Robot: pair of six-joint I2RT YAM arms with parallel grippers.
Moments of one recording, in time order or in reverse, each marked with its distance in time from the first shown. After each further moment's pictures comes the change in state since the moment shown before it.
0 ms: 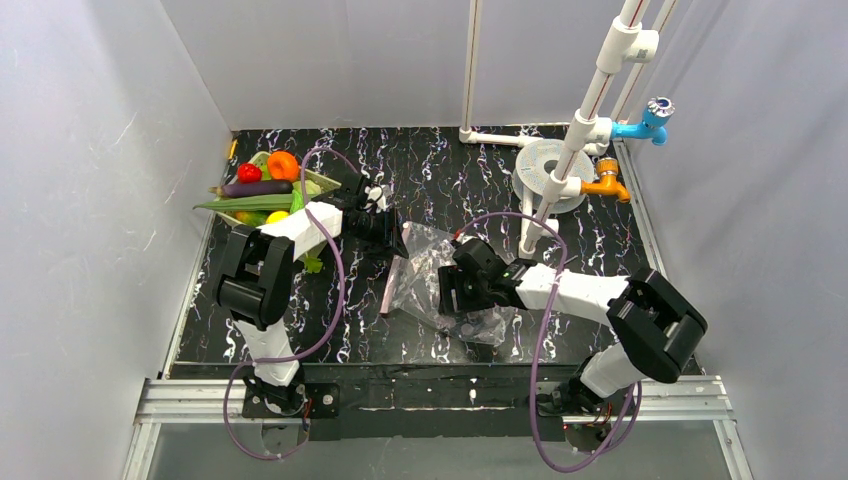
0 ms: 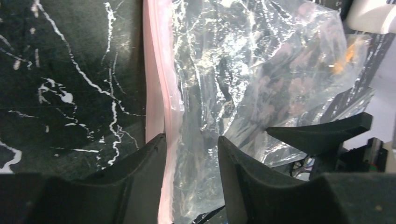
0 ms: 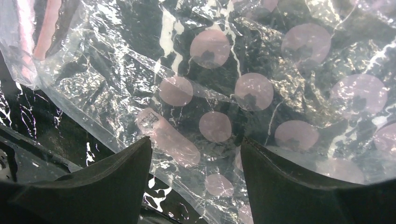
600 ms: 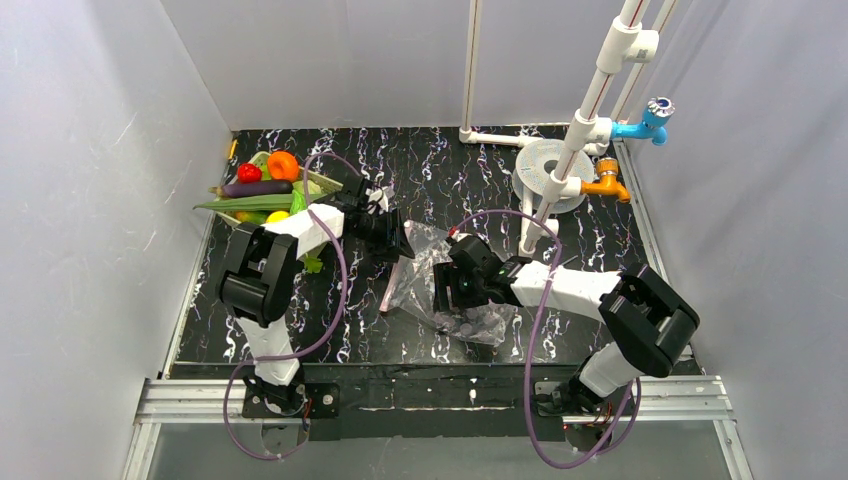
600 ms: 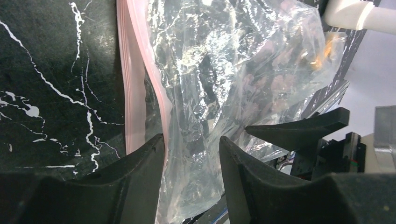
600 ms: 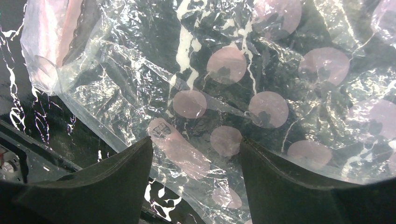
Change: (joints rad) left arm 0.000 0.016 -0.018 0.071 0.101 -0.051; right arm 0.000 0.044 0.028 0.042 -0.019 -0.001
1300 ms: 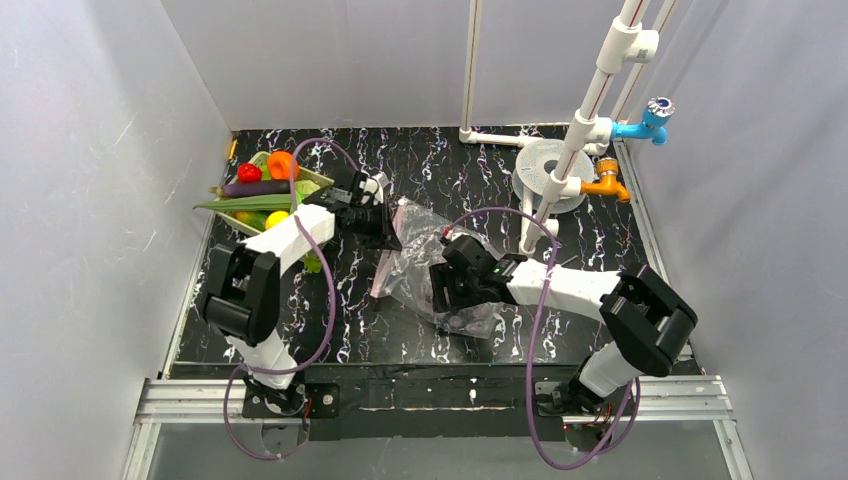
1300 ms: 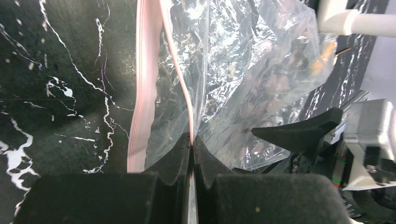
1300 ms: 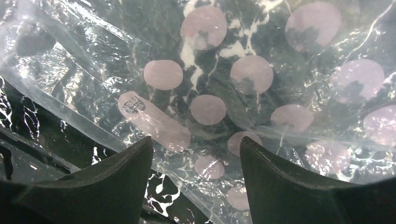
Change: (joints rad) left arm -0.003 -0.107 0.000 -0.043 -0.113 0.050; right arm 0.028 0.006 0.040 -0.062 0.037 -0.030
